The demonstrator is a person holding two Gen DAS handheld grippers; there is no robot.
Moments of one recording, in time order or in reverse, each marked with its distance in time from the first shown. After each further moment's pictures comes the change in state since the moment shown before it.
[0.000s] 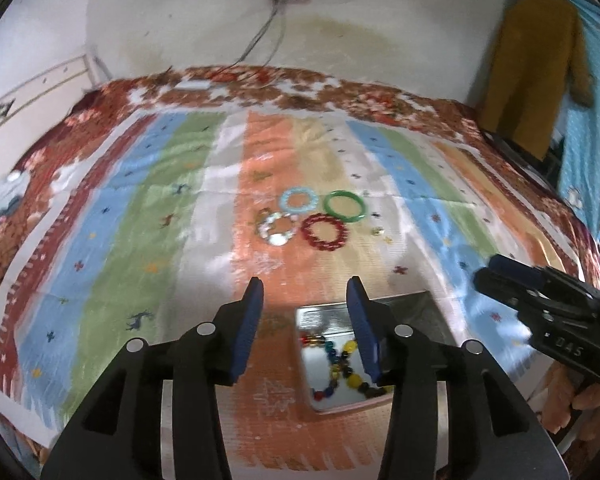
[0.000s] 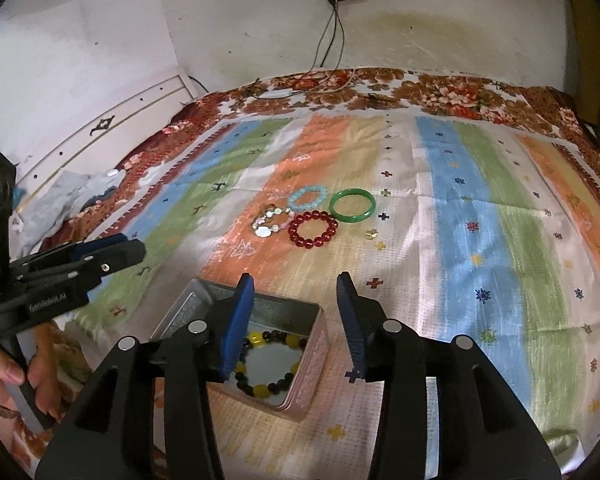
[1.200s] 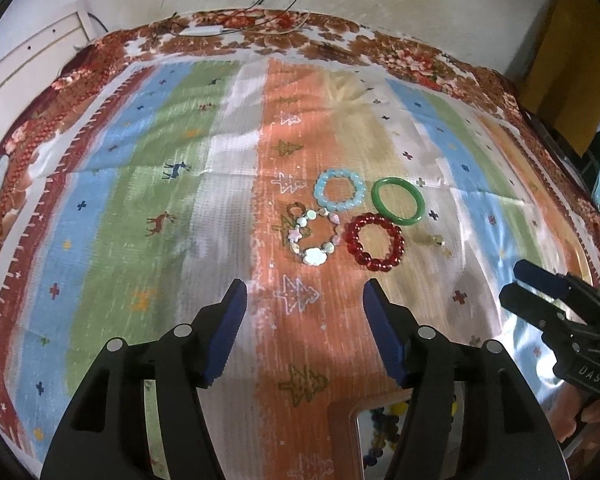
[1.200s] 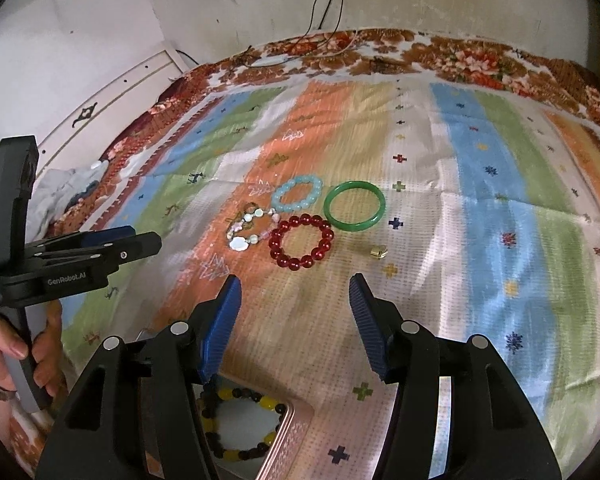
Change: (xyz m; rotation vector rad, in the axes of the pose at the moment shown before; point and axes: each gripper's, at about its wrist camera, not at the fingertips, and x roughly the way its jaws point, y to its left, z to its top) left arm 0.104 0.031 0.061 -0.039 0.201 0.035; right arm 0.090 -0.025 0.047 0.027 0.143 0.046
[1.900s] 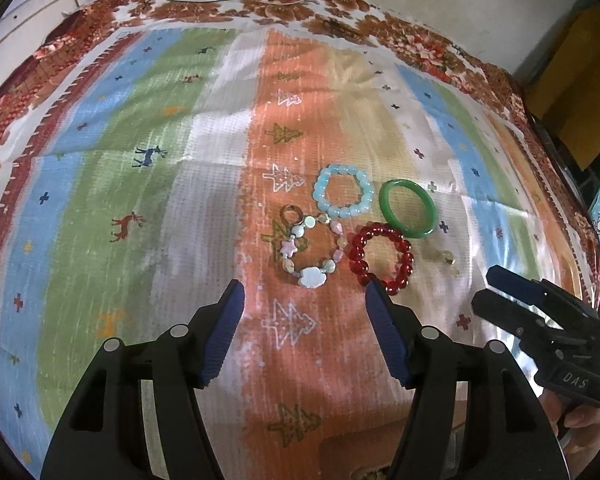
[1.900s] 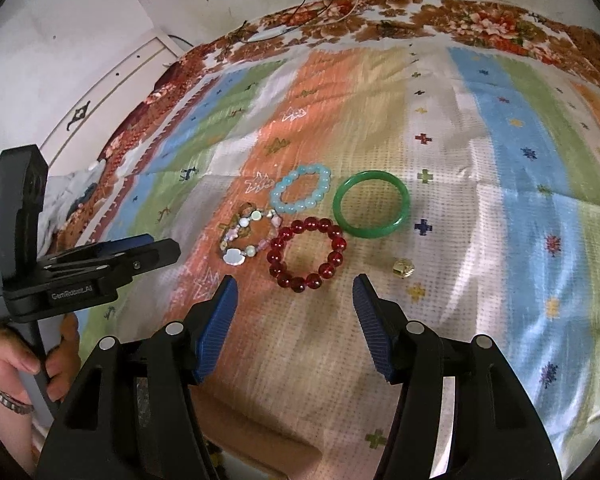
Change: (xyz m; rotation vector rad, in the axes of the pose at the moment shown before) left arm 0.047 0.012 0.027 -0.056 0.096 -0.063; right arm 0.055 -0.013 0.031 0.058 0.117 0.074
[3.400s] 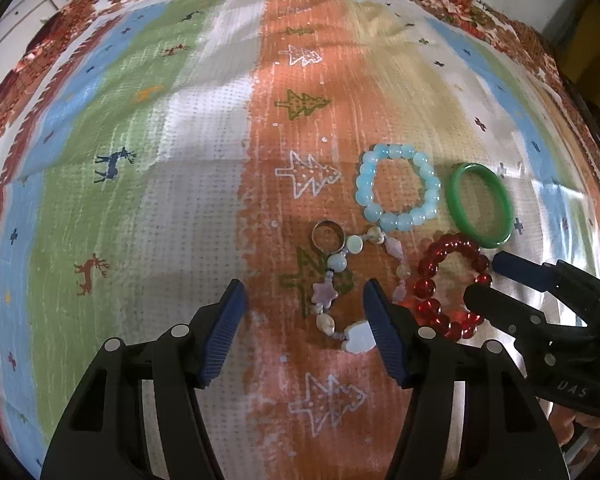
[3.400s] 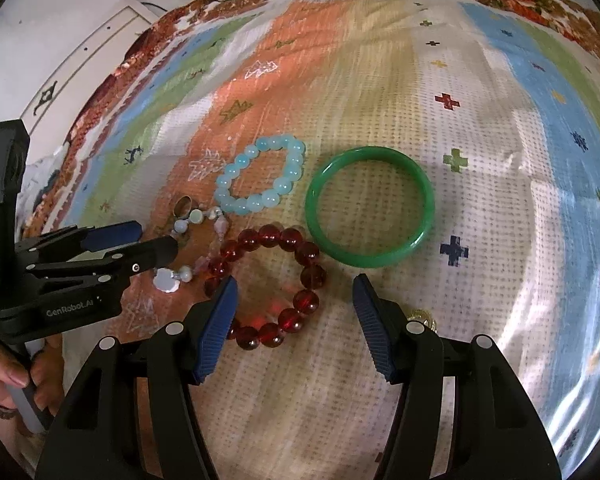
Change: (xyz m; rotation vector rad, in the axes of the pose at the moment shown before) left arm 0.082 0.007 0.032 0.069 0.130 0.115; right arm 0.088 -0.022 0.027 0.012 0.134 -0.045
